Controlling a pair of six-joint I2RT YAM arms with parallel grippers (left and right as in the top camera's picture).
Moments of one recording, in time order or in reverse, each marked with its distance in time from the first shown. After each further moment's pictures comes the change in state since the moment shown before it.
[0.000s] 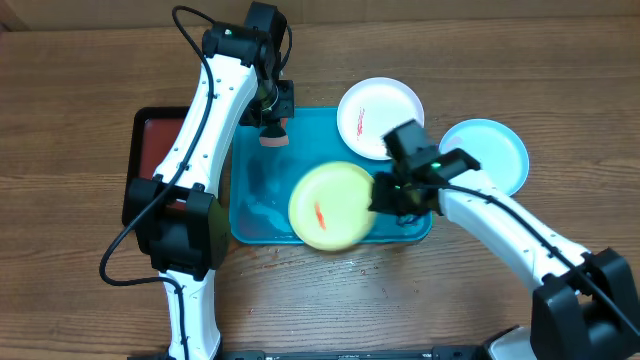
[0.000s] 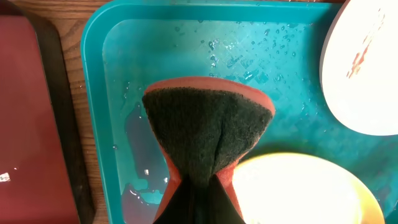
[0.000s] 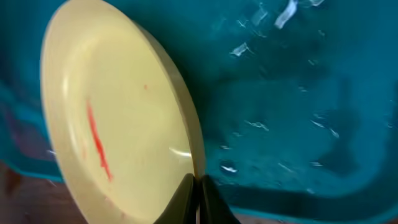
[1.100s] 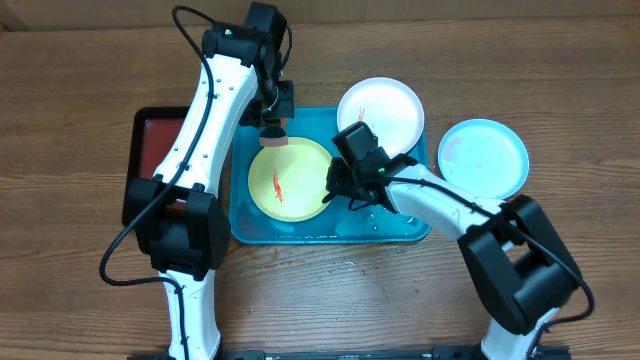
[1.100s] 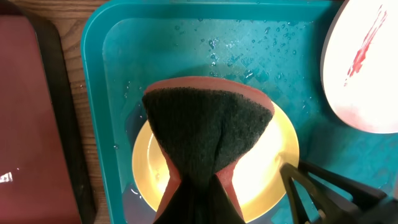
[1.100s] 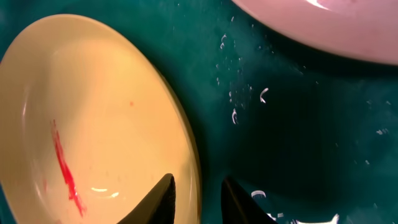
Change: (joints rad) left arm 0.000 0.000 0.000 -0.003 0.000 0.007; right arm 0.122 0.290 0.040 0.447 0.104 0.177
